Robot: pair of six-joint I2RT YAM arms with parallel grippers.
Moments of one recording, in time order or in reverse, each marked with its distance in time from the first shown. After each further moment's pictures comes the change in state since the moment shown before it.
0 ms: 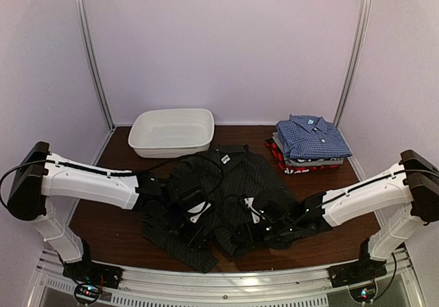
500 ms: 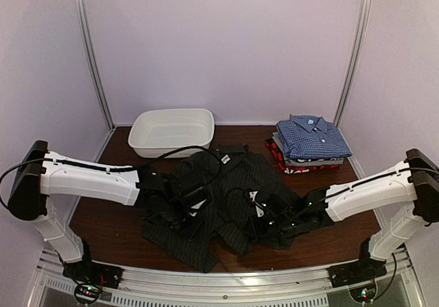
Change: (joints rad) left arm -0.016 0.021 0.079 -0.105 -0.198 -0.044; right arm -0.037 -0.021 0.024 -0.074 0.050 -0.014
